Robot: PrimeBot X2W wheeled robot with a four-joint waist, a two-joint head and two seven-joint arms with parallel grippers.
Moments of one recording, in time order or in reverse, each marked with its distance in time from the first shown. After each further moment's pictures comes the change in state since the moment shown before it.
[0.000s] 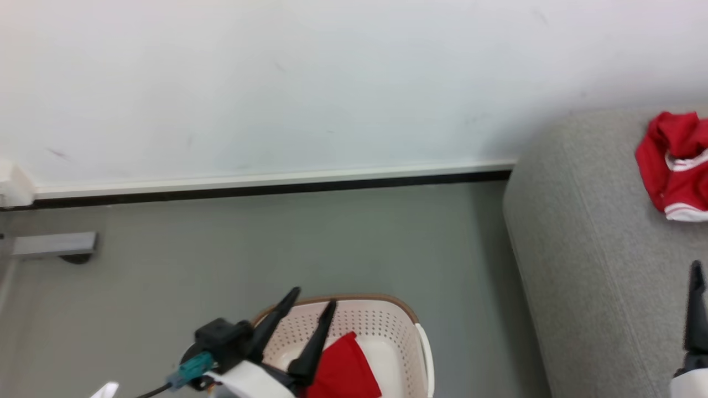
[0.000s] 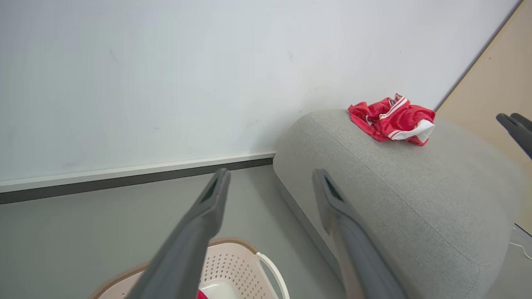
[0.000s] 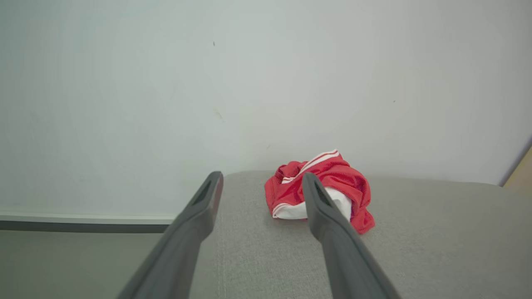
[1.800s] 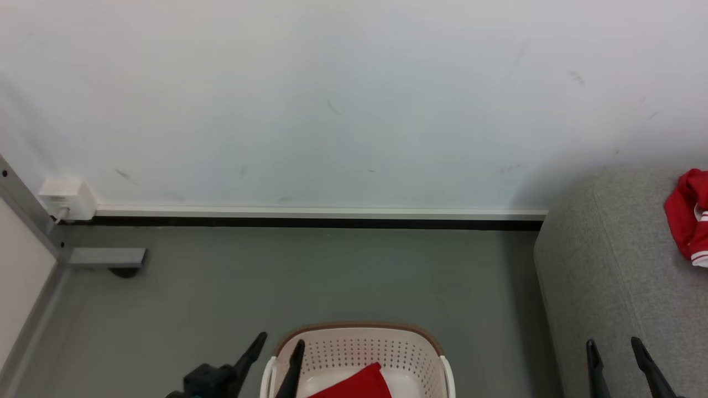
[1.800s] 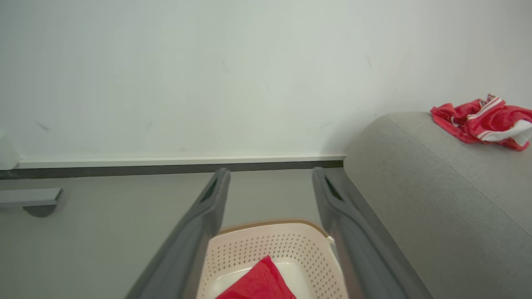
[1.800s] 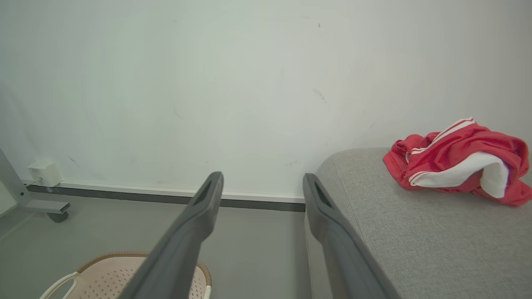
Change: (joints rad) left arm 0.211 -0.188 0.413 0.125 0.351 -0.101 0.000; right arm 0.241 0.115 0.230 -0.083 0.088 0.000 -0.002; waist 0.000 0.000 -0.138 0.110
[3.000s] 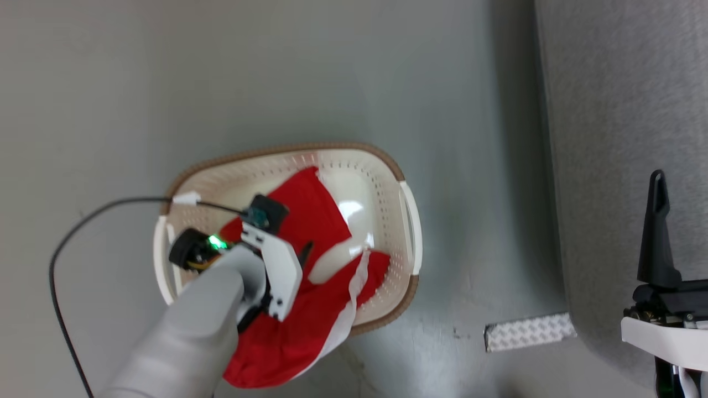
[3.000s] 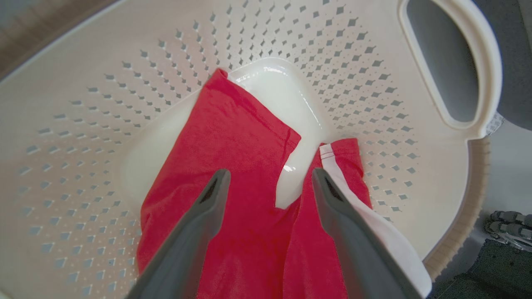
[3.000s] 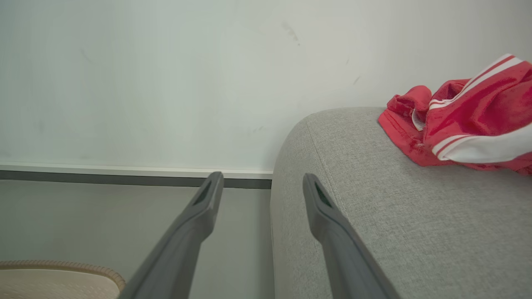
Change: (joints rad) left arm -0.799 0.044 -0.557 0.697 -0.193 -0.002 0.308; right arm -0.310 0.000 -0.037 -0.281 0.020 0.000 0.000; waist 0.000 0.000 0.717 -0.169
